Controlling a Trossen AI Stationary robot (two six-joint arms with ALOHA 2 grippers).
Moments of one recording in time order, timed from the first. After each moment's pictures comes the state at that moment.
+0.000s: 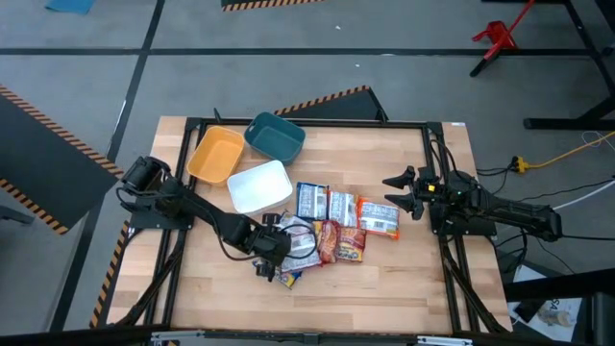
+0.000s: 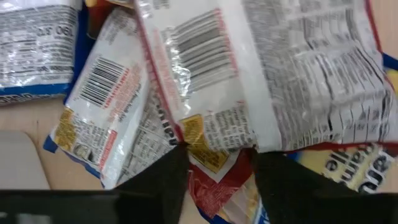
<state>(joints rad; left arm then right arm) -0.41 1.71 1.03 -0.46 -0.28 -0.30 -0.24 0.06 0.01 0.05 -0.19 0.44</state>
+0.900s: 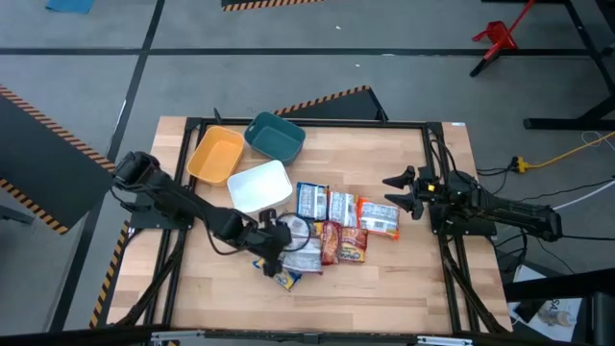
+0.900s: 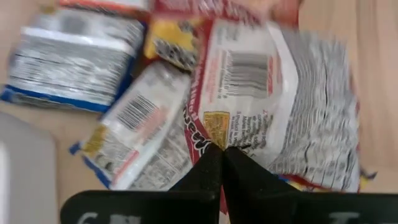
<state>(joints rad) -0.42 1.59 1.03 -0.40 -0.37 -0.53 -0.24 0.06 0.01 0.05 -0.18 0.44</state>
